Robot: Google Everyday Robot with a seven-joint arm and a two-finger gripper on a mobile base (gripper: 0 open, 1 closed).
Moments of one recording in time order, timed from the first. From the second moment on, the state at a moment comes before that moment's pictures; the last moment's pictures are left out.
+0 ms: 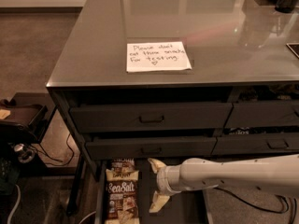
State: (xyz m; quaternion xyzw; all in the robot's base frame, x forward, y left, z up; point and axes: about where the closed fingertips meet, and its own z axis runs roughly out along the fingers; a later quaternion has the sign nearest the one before) arm 0.446 -0.003 0.446 -0.70 0.63 0.14 0.30
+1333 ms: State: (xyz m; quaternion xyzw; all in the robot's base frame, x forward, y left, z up) arm 0.460 0.037 0.306 -0.68 0.63 0.18 0.32
